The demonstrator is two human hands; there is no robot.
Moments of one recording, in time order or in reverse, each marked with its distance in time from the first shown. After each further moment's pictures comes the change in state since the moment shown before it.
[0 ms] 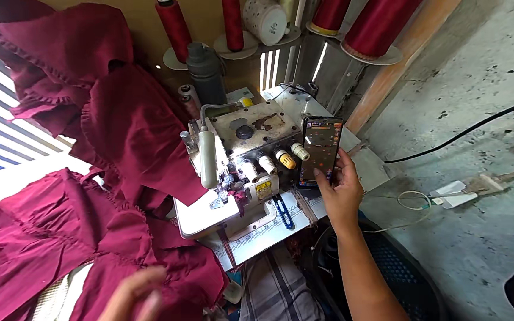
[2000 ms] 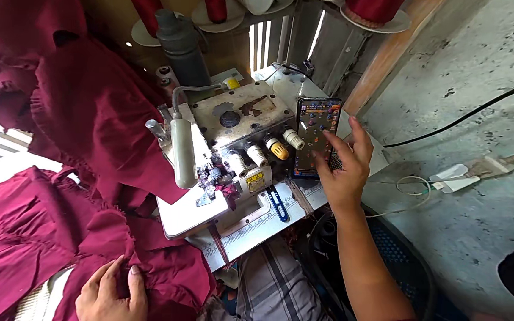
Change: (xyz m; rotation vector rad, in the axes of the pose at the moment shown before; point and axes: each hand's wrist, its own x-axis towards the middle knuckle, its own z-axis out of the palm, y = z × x) left_hand 0.014 -0.085 0.026 0.788 0.493 -0.165; right_hand 0.021 0.002 -0.007 -0.320 0.070 -0.330
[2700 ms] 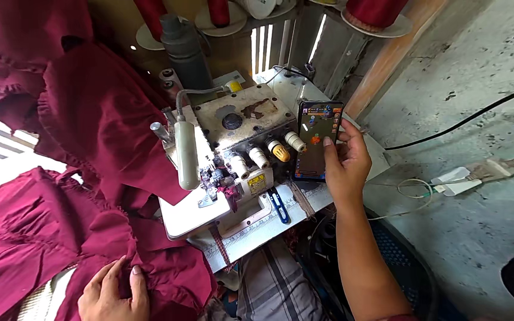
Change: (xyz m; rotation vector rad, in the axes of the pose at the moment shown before) left_hand -0.001 -0.001 0.002 0.013 0.009 -0.013; right_hand 0.015 -0.011 0.003 0.310 -0.047 0.319
